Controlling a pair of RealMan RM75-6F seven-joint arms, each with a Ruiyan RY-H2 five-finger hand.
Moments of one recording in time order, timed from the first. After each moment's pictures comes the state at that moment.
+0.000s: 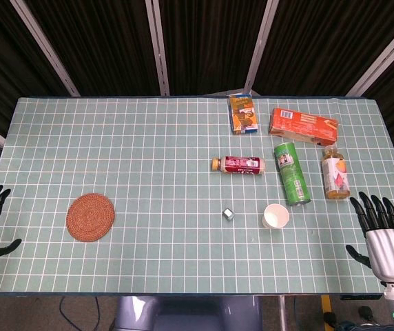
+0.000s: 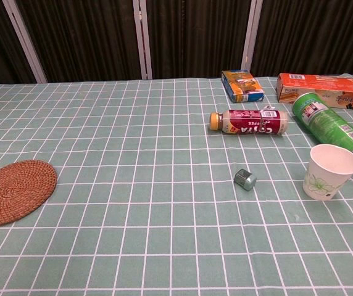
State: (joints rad) left arm -0.08 -1.09 -0.05 -1.68 1.46 1.48 0.14; right arm 0.07 -1.14 0.06 -1.58 -1.61 1.57 -0.18
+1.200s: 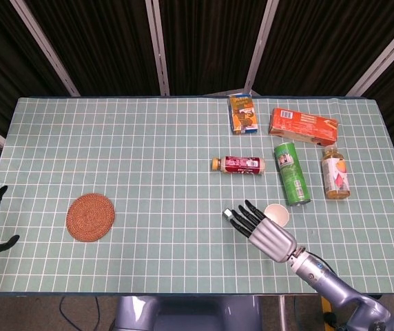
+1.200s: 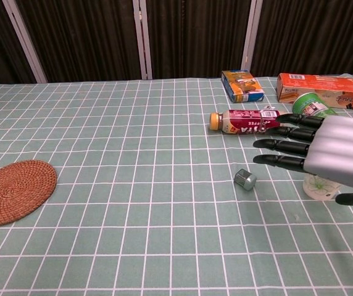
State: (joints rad) left arm -0.09 -1.11 -0.07 -1.67 1.42 1.48 0.20; right arm 0.49 -1.33 0.05 -1.53 -1.86 0.98 -0.75
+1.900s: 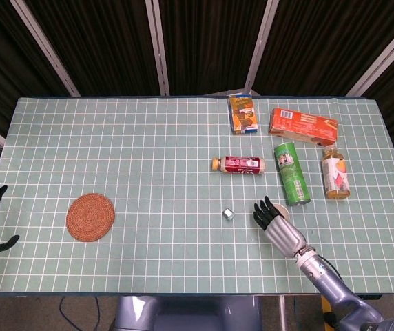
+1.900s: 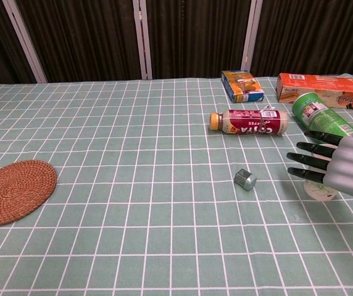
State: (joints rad) left arm -0.09 -1.10 -0.07 -1.69 1.41 1.47 0.20; right arm 0.43 -1.42 0.04 -1.41 -1.64 0.96 -1.17
